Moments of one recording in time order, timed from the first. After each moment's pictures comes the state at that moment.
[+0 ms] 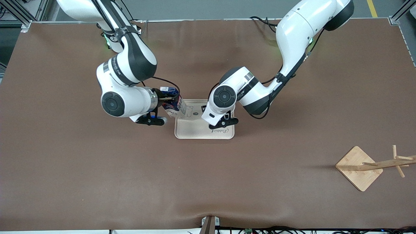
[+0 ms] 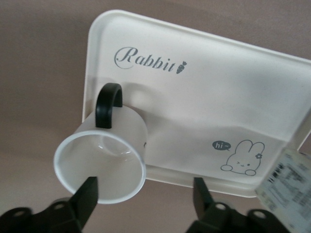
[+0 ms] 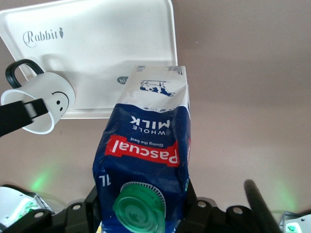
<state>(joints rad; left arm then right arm) -0.34 0.78 -0.53 -1.34 0.13 1.88 -1.04 0.46 0.43 0.00 -1.59 0.43 1.65 0.45</state>
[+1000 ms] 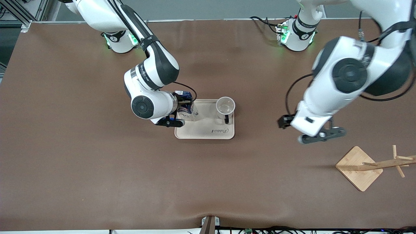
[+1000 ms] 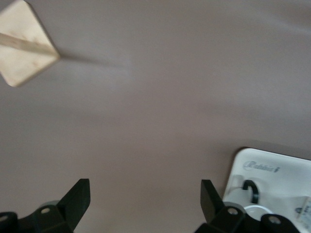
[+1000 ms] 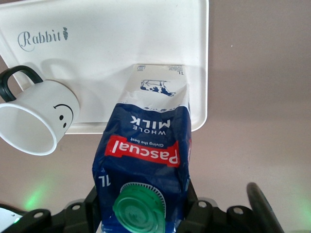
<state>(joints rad) 0.06 0.41 -0.50 -1.32 0.26 1.64 -0.59 0.54 0.53 0.00 -1.54 0.43 1.74 0.50</state>
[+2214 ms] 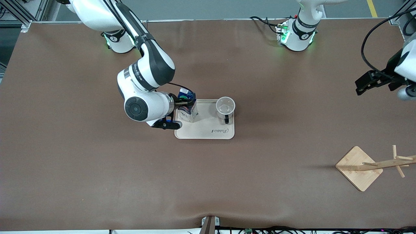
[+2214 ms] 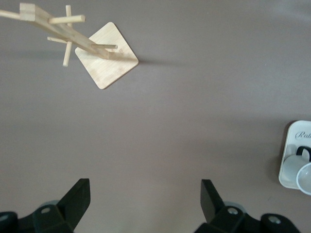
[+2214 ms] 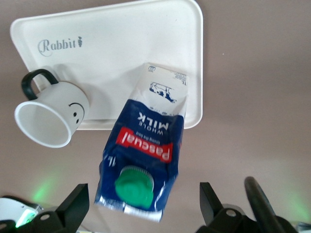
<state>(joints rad) 0.01 0.04 -0.11 -1.45 0.09 1.51 -0.17 0.52 0.54 -0.02 -1.41 0.43 1.61 0.50</state>
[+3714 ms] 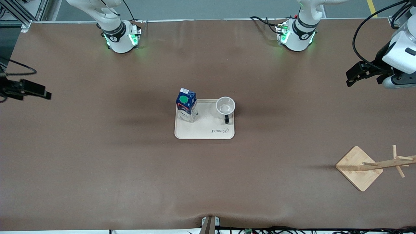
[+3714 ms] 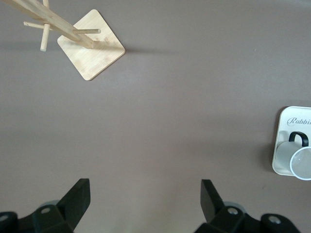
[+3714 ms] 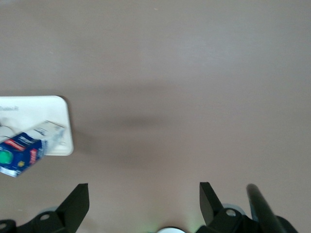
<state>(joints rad) -0.01 -0.06 -0.10 -1.62 0.05 1.59 -0.17 -0.01 0.25 -0.03 -1.13 0.08 1.25 -0.01</state>
